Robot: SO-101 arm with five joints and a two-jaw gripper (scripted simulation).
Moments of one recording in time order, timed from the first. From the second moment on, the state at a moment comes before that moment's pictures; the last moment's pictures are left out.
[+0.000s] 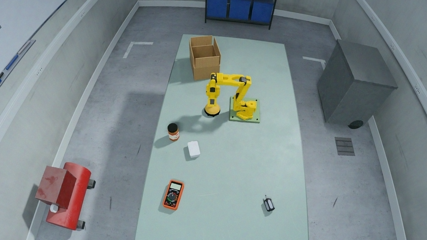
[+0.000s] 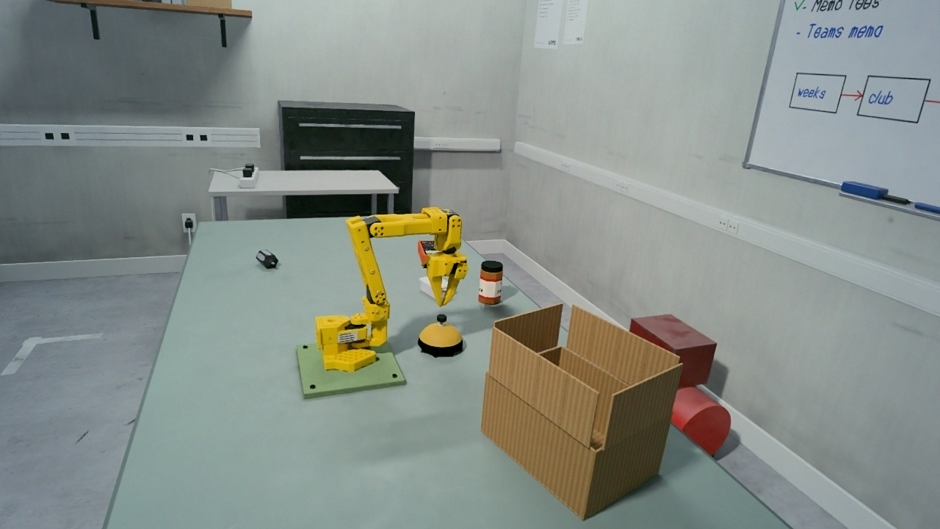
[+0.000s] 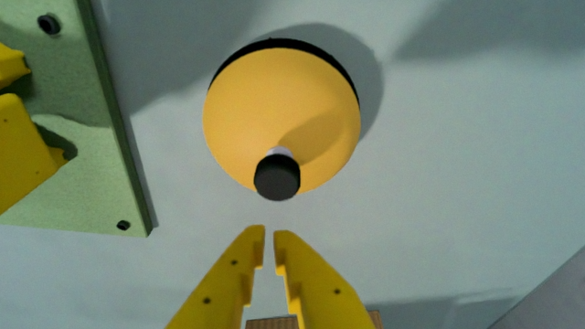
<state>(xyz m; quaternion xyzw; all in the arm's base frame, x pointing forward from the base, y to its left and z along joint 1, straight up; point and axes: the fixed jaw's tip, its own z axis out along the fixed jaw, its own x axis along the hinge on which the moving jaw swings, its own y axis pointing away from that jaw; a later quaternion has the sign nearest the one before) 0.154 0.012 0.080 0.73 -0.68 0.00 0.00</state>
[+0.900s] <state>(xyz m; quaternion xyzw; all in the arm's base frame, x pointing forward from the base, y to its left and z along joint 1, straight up) 0.155 0.012 0.066 0.73 -0.68 0.00 0.00</state>
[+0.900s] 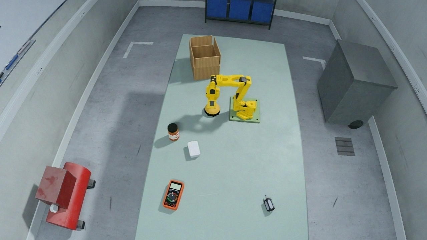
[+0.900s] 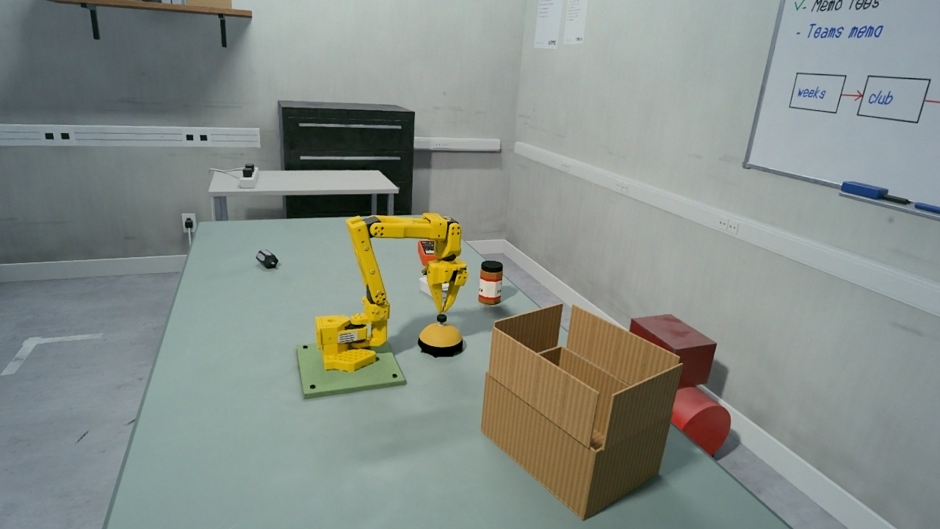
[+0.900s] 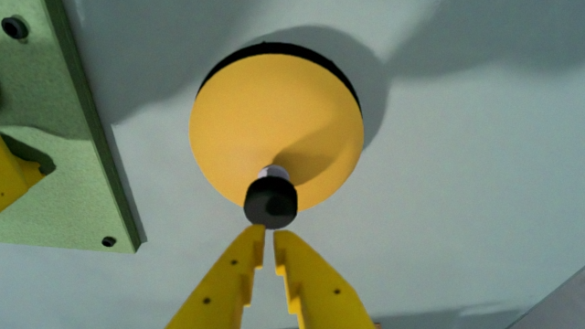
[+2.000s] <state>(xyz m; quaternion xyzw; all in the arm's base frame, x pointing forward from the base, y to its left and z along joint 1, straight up) 0.156 0.012 0.062 0.73 -0.68 0.00 0.00</state>
